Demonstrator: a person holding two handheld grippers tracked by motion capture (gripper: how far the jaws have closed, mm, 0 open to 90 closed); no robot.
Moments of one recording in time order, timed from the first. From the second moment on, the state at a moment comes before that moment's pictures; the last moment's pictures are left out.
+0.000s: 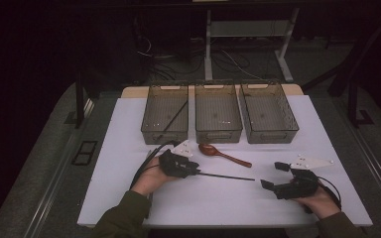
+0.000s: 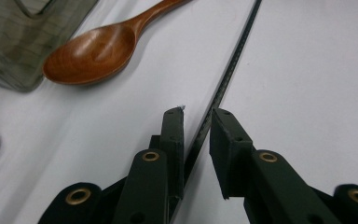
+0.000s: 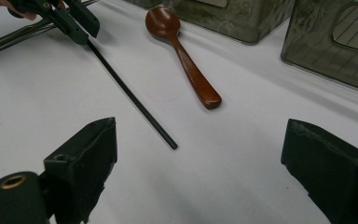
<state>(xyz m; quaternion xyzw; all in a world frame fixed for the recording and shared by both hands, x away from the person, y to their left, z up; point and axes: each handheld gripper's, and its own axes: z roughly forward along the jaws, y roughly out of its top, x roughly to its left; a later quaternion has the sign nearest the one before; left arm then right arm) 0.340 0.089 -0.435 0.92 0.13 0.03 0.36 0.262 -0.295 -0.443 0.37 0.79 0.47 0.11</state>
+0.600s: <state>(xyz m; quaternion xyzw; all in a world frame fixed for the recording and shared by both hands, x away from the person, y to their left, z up) 0.340 0.094 -0.444 0.93 0.09 -0.01 0.36 0.262 -0.296 -0.442 0.38 0.79 0.47 0.11</state>
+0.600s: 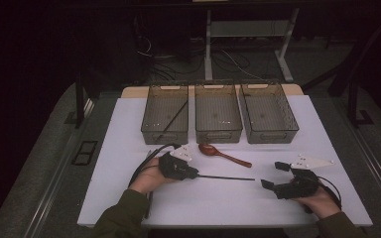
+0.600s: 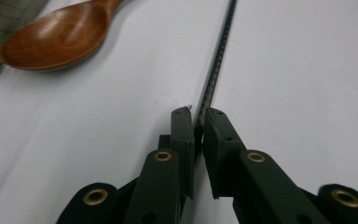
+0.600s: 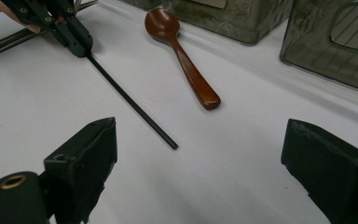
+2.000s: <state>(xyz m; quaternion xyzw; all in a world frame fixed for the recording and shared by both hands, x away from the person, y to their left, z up) 0.316 0.095 -0.418 0.92 0.06 -0.01 0.38 0.263 -0.293 -0.446 0.38 0.79 0.47 0.11</state>
